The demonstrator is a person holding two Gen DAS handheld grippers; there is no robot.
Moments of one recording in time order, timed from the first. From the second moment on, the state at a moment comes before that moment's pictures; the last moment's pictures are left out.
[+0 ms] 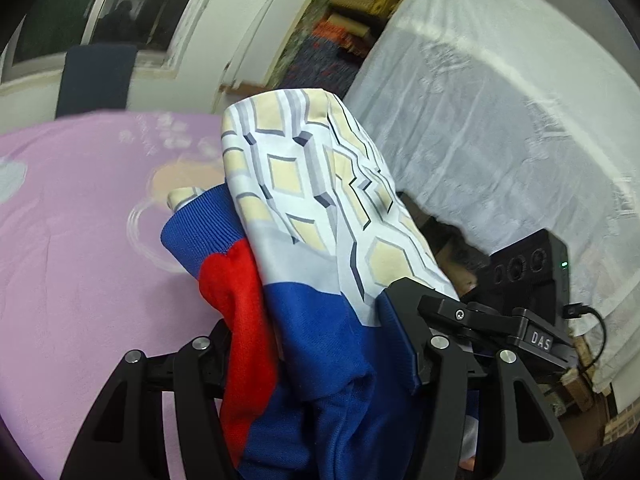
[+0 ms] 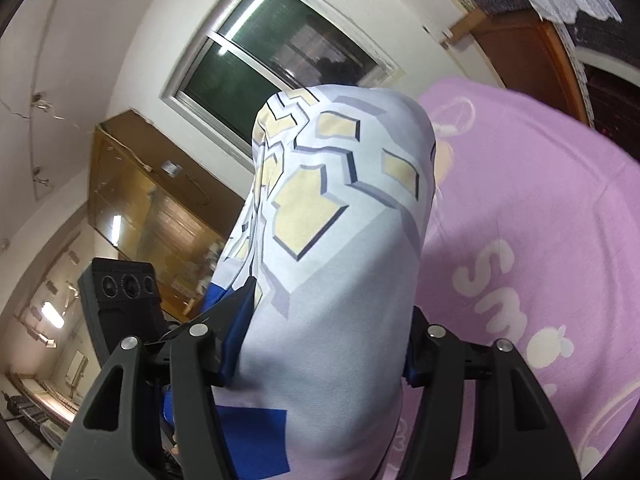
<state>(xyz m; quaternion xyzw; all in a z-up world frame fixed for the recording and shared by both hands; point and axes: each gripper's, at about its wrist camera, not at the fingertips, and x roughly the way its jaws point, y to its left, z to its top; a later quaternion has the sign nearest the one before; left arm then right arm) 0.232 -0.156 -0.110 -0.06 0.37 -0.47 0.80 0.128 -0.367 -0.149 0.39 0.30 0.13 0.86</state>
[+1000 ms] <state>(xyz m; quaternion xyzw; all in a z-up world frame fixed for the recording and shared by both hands) 0.085 -0.115 -0.044 0.07 0.26 -0.23 0.93 0.006 -0.300 -0.045 0.19 0.27 -0.02 0.94</state>
